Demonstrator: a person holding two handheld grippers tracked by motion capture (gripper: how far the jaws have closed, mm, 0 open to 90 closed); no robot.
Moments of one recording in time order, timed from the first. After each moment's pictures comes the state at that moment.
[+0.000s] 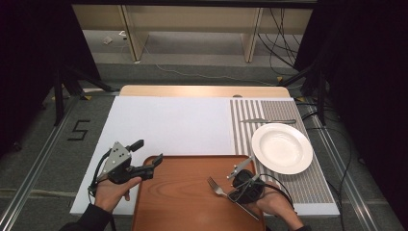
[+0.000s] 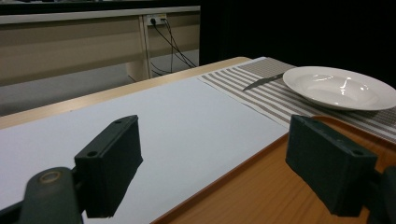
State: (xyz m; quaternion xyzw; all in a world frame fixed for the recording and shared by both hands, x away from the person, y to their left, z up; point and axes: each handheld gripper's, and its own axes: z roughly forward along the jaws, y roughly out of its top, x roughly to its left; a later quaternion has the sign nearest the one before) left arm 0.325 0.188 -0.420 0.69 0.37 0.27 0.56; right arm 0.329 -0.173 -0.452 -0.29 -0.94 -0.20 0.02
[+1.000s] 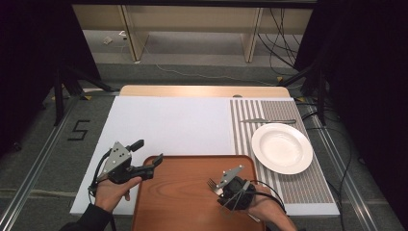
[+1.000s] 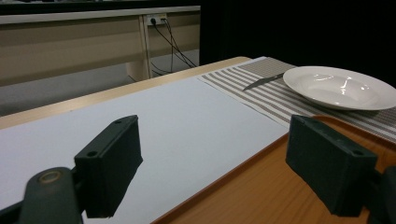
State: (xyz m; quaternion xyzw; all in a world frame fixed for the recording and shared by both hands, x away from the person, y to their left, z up) left arm 0.326 0.188 -0.420 0.69 0.37 0.27 0.56; right arm 0.310 -0.147 -0.451 -0.23 -0.95 -0.23 -0.03
